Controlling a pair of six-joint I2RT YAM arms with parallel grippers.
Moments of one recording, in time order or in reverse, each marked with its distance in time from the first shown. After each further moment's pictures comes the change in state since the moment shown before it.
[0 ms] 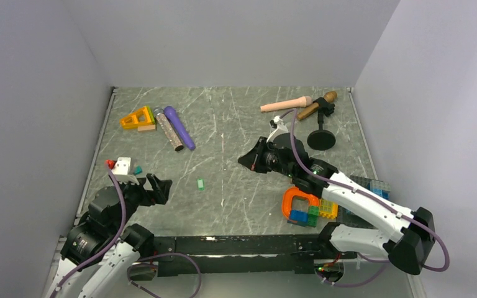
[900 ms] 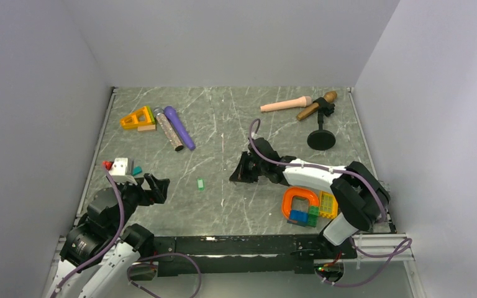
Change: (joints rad) left arm 0.000 -0.014 0.000 -0.001 -0.040 -0.009; right arm -0.089 0.495 -0.080 0.241 -0.244 0.048
